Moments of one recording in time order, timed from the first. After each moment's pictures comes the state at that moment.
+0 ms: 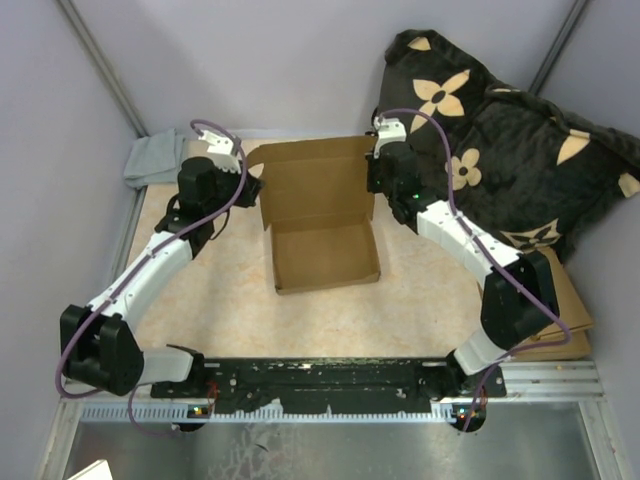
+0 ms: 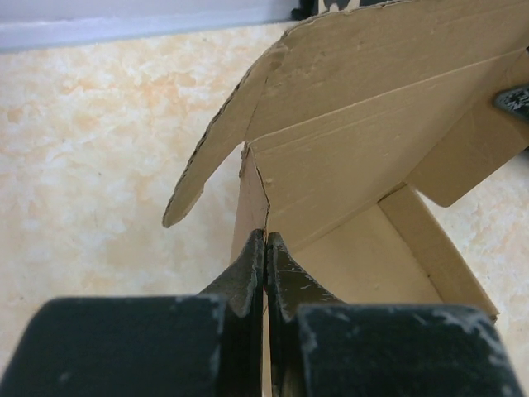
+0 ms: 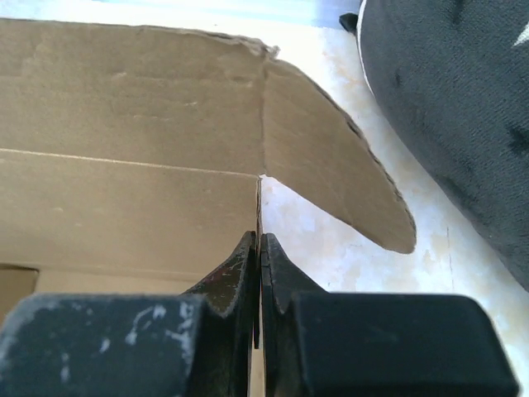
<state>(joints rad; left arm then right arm) -0.32 1.31 1.03 0.03 0.18 -0.20 0.48 1.57 1.26 -0.09 0.21 0.17</state>
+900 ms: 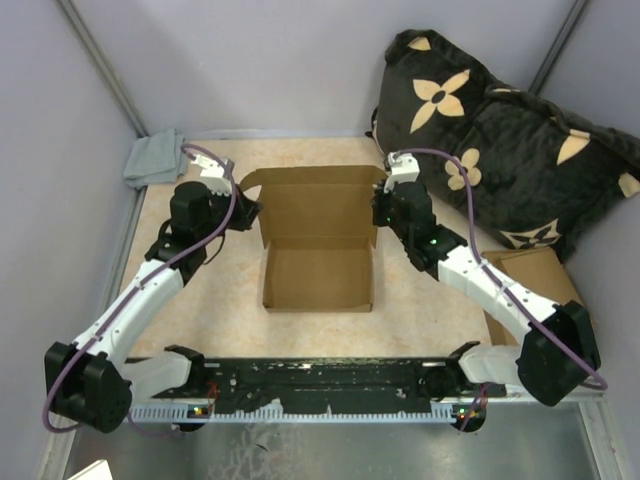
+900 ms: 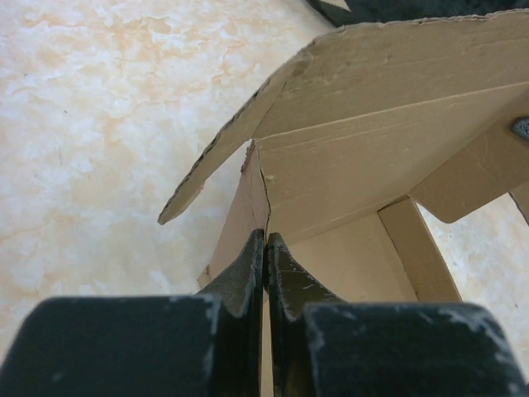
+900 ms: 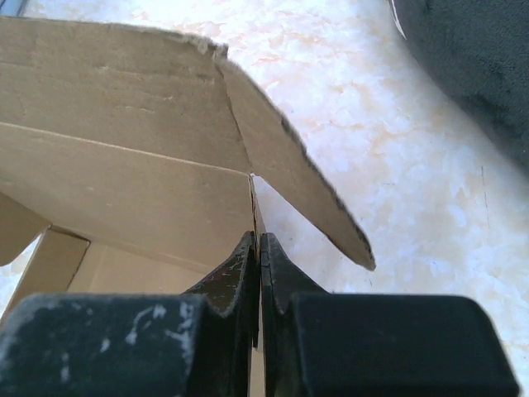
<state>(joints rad) -0.34 1.12 0.86 -0.02 0.19 -0.28 0.58 1.24 0.91 0.01 0.24 0.26</state>
